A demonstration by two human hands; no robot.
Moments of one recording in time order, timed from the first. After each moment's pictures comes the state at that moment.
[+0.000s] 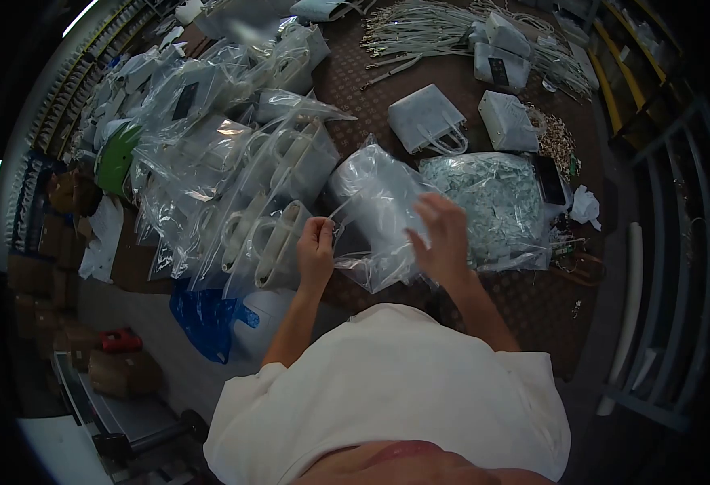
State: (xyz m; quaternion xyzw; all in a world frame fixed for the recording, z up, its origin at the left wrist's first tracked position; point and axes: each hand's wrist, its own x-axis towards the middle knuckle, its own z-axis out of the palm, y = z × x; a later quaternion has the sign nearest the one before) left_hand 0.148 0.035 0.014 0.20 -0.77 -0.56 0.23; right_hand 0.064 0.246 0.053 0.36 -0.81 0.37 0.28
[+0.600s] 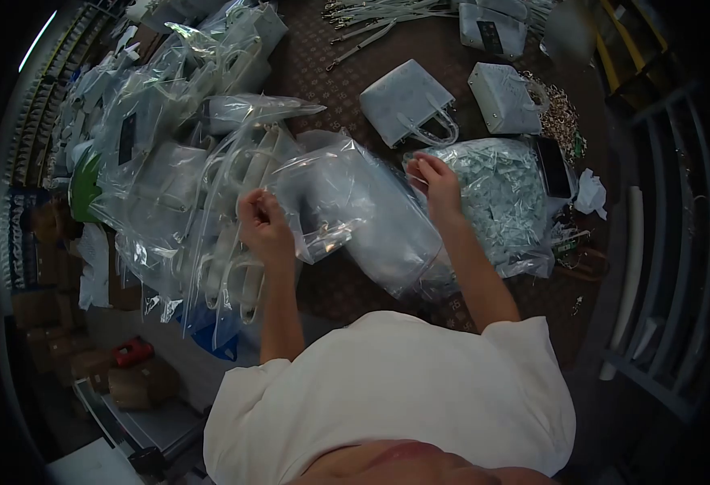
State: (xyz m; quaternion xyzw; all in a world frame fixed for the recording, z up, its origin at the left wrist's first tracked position) left_hand 0.041 0.002 0.040 0.21 -0.79 -0.39 0.43; right_hand -0.080 0.216 -0.040 -0.14 -0.51 0.83 -0.16
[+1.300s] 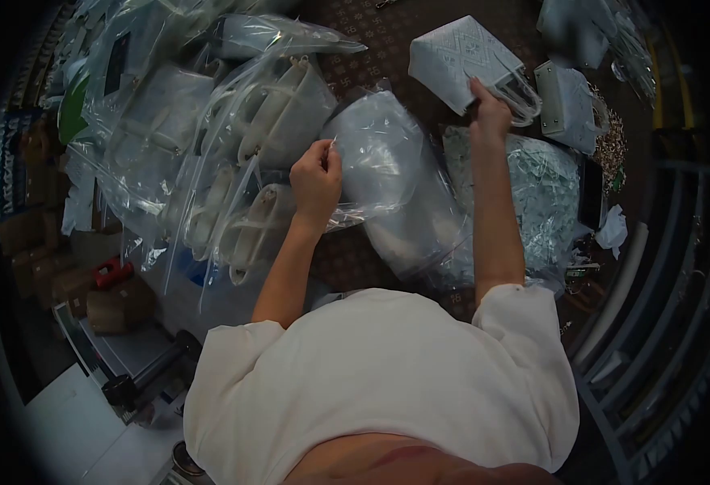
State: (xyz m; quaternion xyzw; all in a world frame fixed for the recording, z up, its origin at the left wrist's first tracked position) left_hand 0.017 0.000 -0.022 0.28 -0.86 -0.38 0.20; right_hand -0.197 0.170 -0.077 -0.16 -0.45 0.88 -0.04
